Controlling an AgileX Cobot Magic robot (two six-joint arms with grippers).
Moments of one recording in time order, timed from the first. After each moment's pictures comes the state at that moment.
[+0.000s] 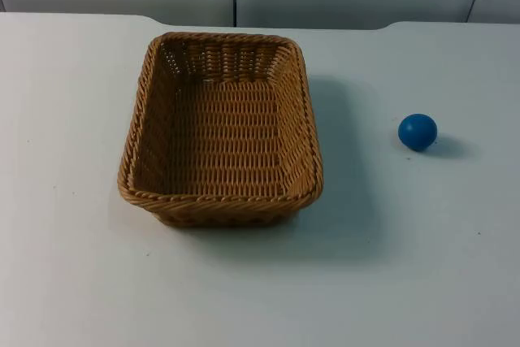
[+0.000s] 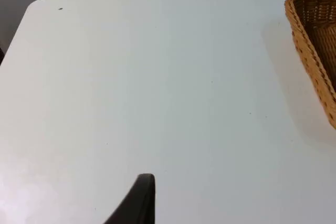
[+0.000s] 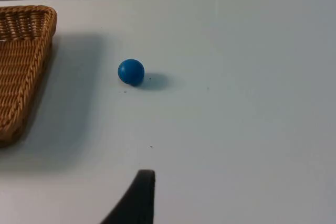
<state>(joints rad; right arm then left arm) 0.00 0.00 -0.51 0.00 1.08 0.00 0.02 0.00 -0.52 0.00 1.08 0.05</state>
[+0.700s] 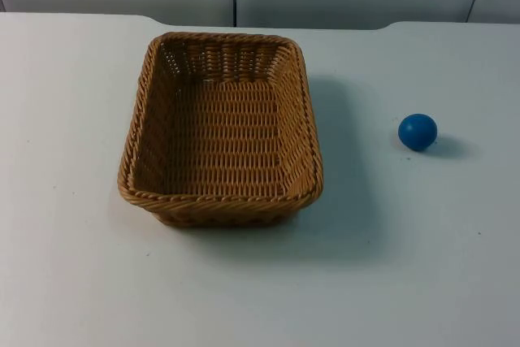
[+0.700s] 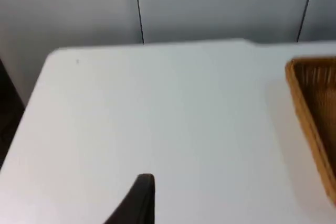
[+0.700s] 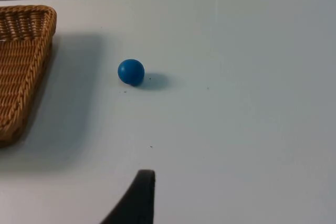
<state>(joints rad) 0.00 0.00 -0.51 0.00 1.08 0.00 0.02 0.26 -0.77 0.02 0.96 0.03</state>
